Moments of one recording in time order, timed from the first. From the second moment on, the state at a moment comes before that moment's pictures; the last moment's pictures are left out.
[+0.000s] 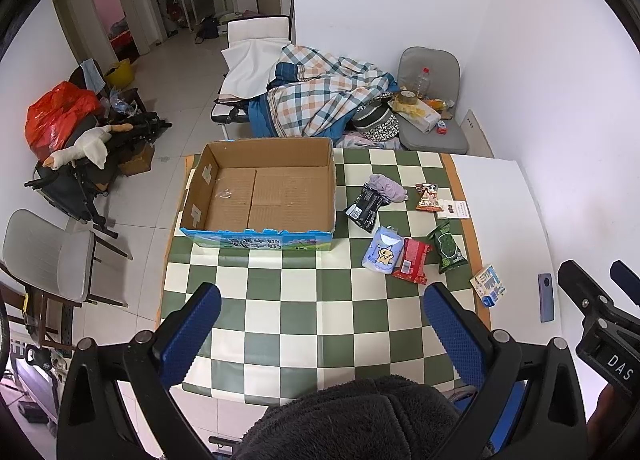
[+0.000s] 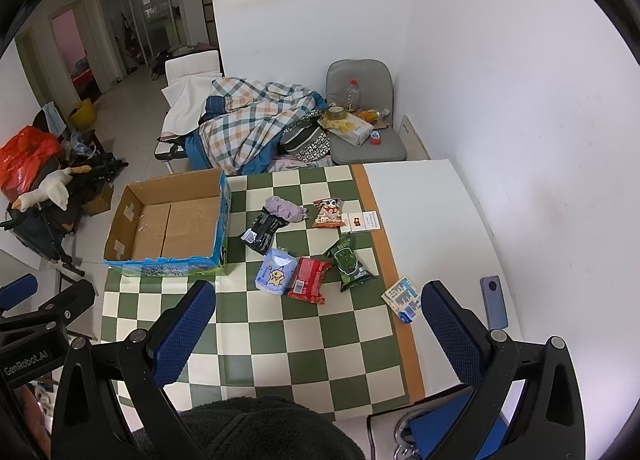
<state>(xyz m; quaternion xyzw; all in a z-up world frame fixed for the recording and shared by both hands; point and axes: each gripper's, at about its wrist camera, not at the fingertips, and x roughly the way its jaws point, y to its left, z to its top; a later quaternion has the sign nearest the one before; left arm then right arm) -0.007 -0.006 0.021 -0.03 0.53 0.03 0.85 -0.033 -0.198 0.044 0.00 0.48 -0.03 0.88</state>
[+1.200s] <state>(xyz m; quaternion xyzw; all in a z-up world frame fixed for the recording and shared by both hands) -0.005 -0.002 0.031 -0.03 0.52 0.02 0.85 -0.032 -0.198 0.050 0.00 0.47 -0.02 0.88</state>
